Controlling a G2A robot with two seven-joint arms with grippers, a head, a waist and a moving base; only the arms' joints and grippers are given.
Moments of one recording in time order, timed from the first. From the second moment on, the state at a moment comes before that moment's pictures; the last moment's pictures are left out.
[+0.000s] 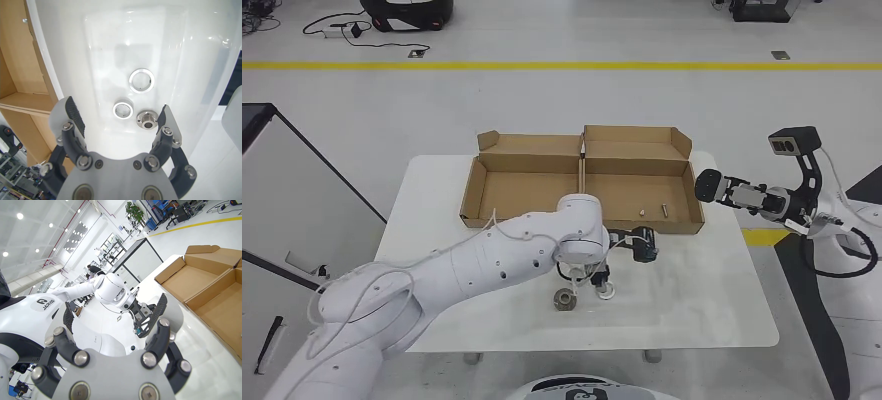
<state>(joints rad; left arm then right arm) 0.56 -1.37 -0.23 -1.51 0.71 -0.40 -1.30 -1.39 -0.92 1.71 -1.63 0.62 -0.46 1.36</state>
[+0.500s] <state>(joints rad) 0.58 -1.43 -0.20 -1.43 0.73 -0.39 -1.31 -1.39 -0.92 1.71 -1.63 0.62 -0.46 1.36</state>
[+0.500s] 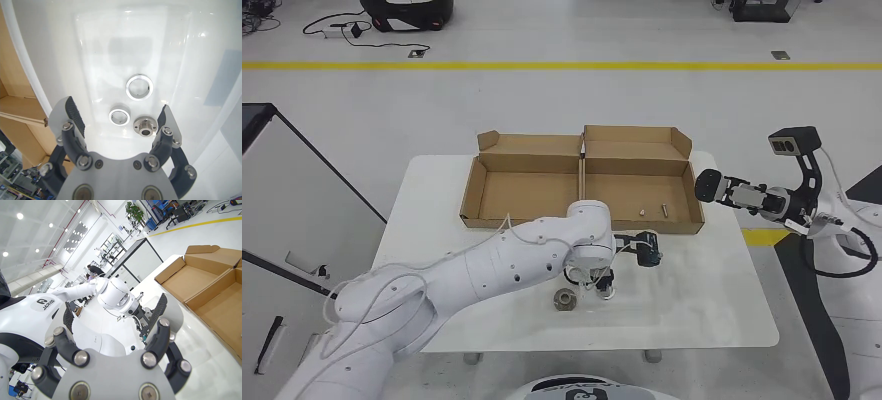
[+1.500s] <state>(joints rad) 0.61 -1.49 -0.23 -1.26 0.75 -0.53 -1.18 -1.39 -0.92 1.71 -1.63 0.62 -0.46 1.36</state>
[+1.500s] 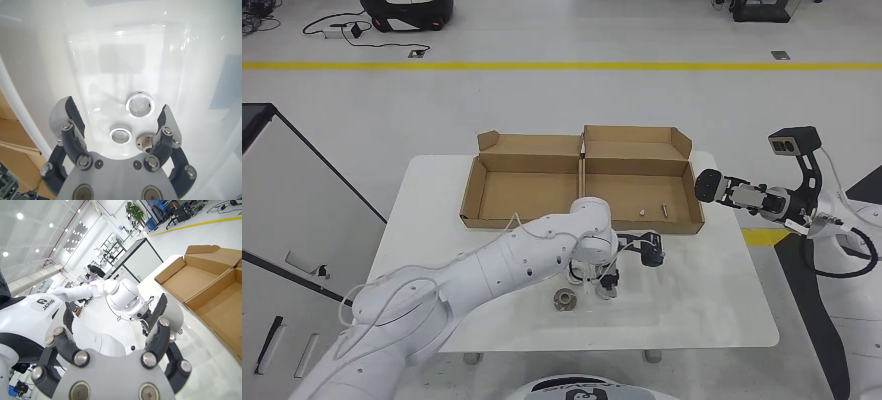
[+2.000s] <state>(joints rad) 0.63 -1.47 -0.25 -1.26 0.76 -0.57 -1.19 -1.39 -0.92 1.71 -1.63 0.62 -0.46 1.36</state>
